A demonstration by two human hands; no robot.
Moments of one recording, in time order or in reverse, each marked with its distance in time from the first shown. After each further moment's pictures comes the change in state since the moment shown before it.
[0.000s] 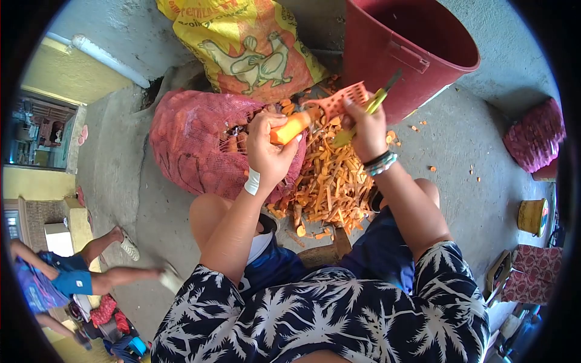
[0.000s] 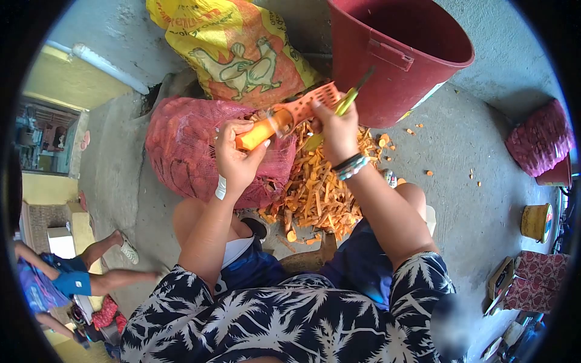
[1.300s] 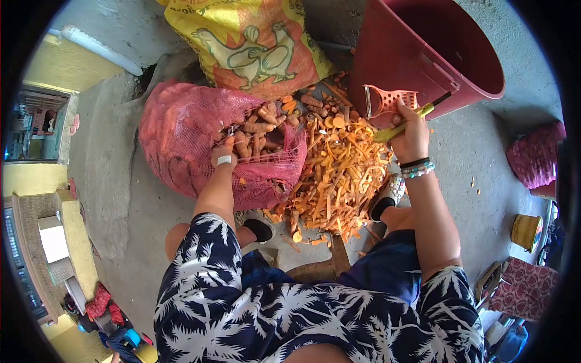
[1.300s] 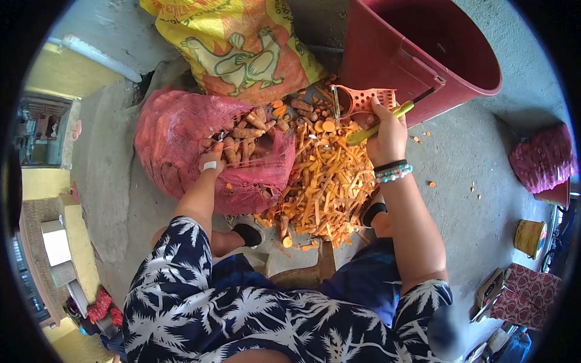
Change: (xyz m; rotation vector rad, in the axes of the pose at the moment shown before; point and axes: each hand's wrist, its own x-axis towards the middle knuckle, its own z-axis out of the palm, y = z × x) left_hand -0.088 -0.295 -0.039 1.074 -0.797 -1.166; right_hand 0.079 0.000 -0.046 0.134 0.235 0.115
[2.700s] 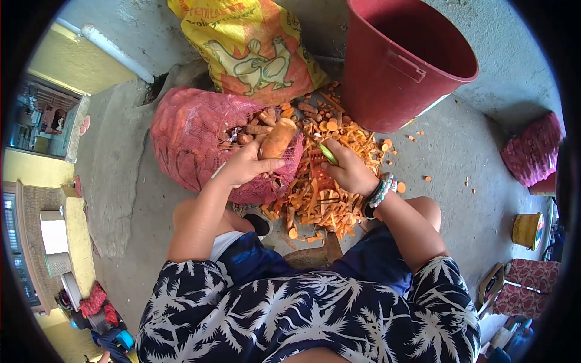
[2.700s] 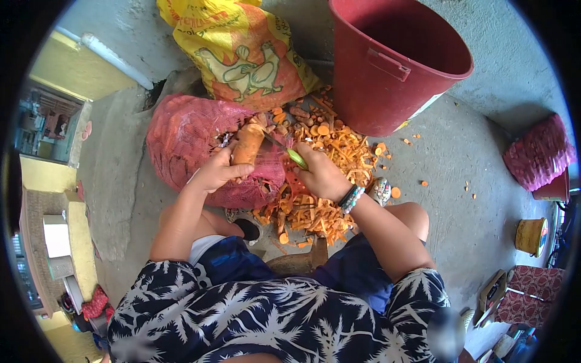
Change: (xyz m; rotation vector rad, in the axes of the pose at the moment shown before) left_hand -0.261 0.028 -0.145 -1.134 -0.507 0.779; right_hand -0.124 0.006 -0.017 -1.184 -0.978 -0.321
